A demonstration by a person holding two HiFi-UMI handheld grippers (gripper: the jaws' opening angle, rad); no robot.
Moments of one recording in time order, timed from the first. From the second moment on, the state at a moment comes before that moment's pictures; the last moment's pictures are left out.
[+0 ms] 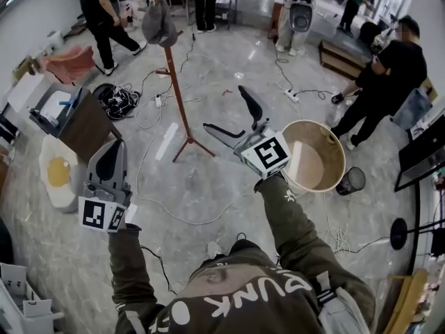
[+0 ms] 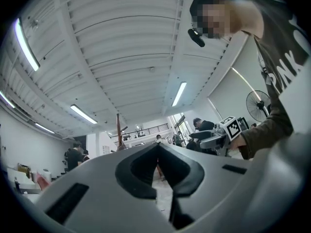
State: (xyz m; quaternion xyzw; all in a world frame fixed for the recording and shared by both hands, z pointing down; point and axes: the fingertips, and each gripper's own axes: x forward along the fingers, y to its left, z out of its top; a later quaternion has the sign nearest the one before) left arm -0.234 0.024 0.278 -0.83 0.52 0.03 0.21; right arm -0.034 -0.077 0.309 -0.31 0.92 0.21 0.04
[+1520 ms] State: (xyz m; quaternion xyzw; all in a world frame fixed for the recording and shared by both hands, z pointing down) left arm -0.255 -0.259 0.288 -0.80 0.56 0.00 0.21; right arm -0.079 -0.384 0.316 -0.26 0.94 0.20 0.05
